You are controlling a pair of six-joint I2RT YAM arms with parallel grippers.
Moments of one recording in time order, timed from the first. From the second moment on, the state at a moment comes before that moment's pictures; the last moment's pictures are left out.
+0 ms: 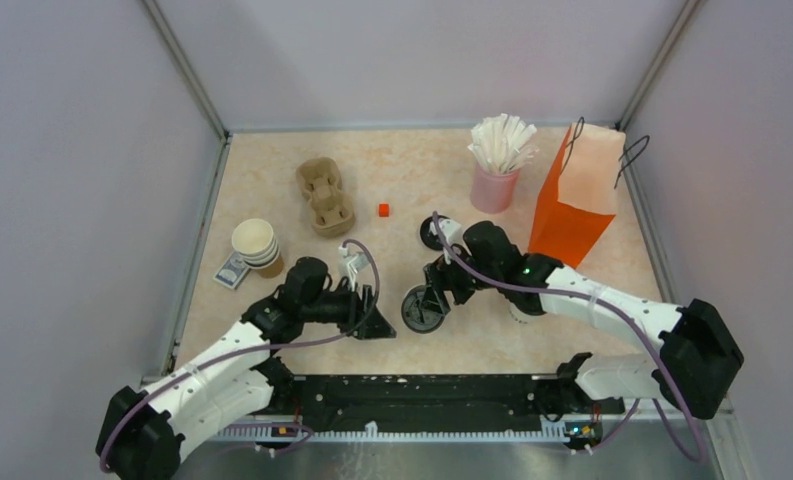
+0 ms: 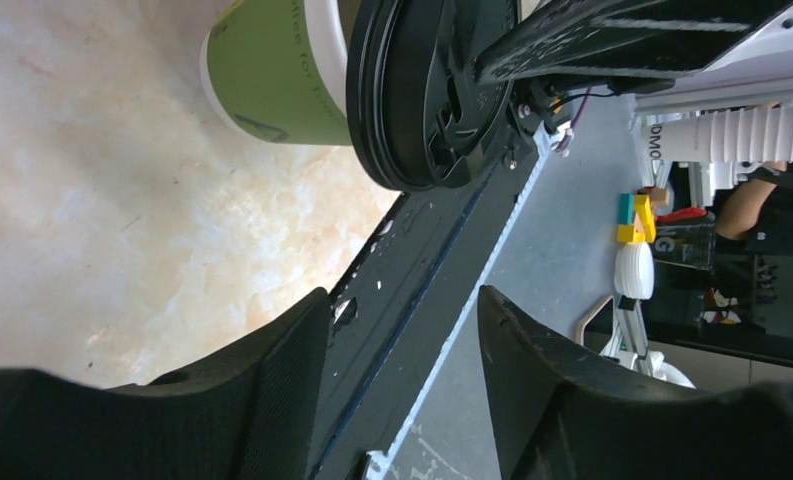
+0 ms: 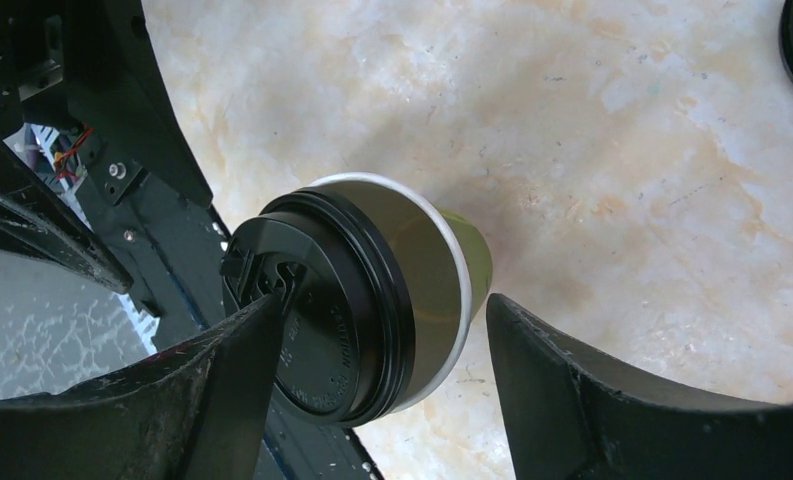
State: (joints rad) left arm -0.60 0.80 0.41 -0.24 0.69 -0.58; right arm 0.82 1.22 0.79 -0.26 -0.32 0.24
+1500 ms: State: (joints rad) left arm -0.69 0.95 0.47 -0.04 0.51 -0.61; right arm 0.78 1.23 0.75 -0.16 -0.35 0.28
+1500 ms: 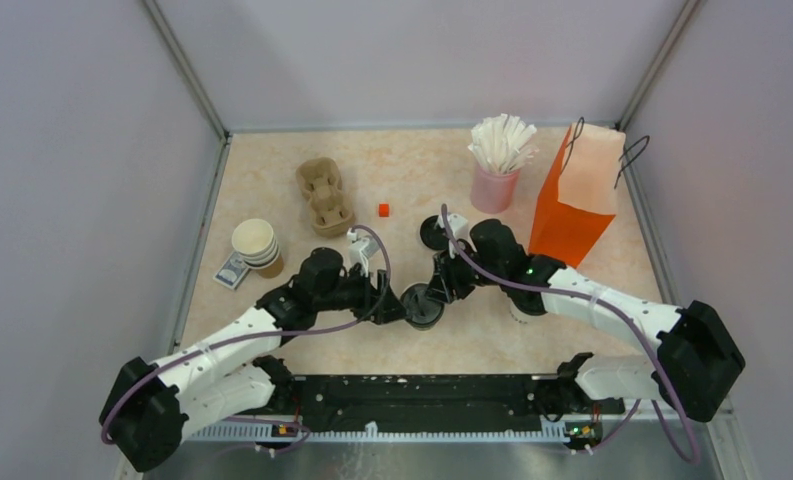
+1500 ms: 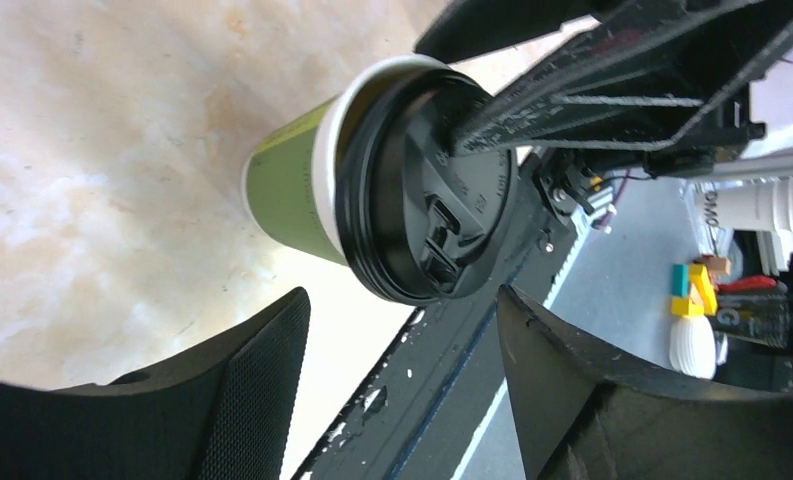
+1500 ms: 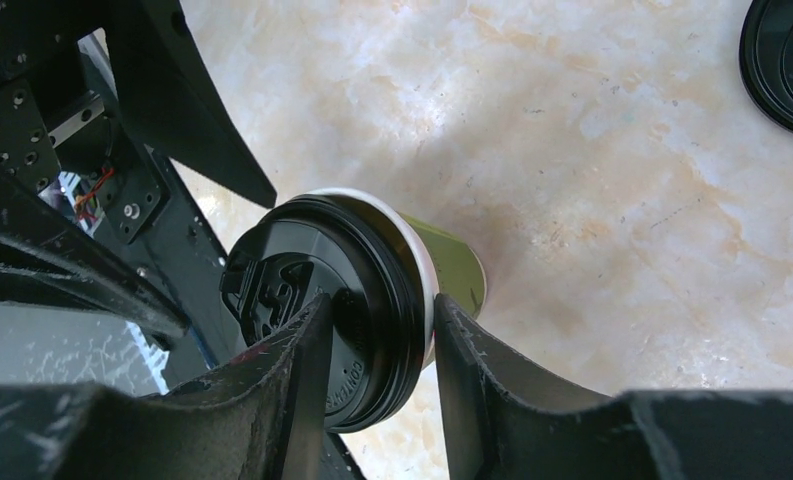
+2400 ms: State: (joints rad) left arm -0.68 1.11 0.67 -0.19 0.37 -0.42; right arm 0.77 1.18 0.71 -0.15 -0.28 0.33
